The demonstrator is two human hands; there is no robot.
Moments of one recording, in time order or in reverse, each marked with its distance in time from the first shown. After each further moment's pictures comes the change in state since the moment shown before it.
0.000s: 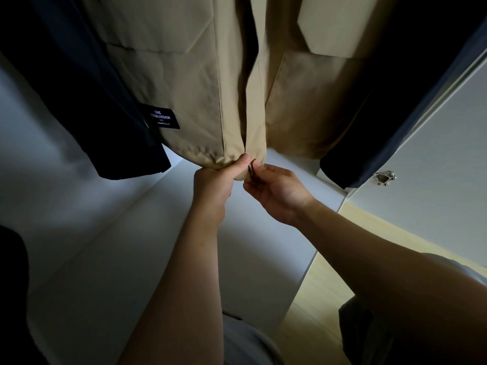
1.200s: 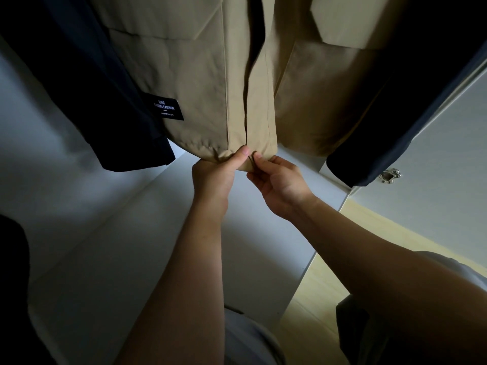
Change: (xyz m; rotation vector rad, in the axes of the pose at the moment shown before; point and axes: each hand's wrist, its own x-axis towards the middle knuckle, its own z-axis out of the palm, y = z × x) left_hand 0.001 -0.003 0.000 -0.051 0.073 0.081; right_hand 0.006 0.004 0.009 0.013 0.132 -0.087
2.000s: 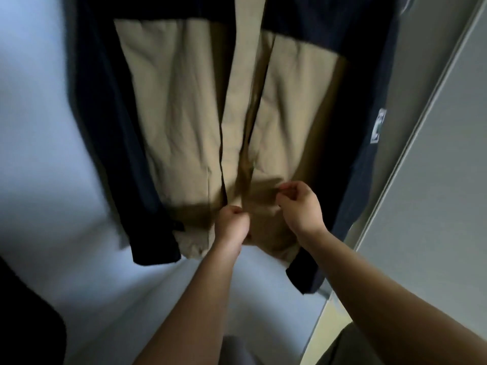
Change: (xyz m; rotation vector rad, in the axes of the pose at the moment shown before) left_hand -0.045 0.188 0.067 0.172 -0.021 0.103; right_hand -0.074 -0.224 0.081 -0.826 0.249 -0.682
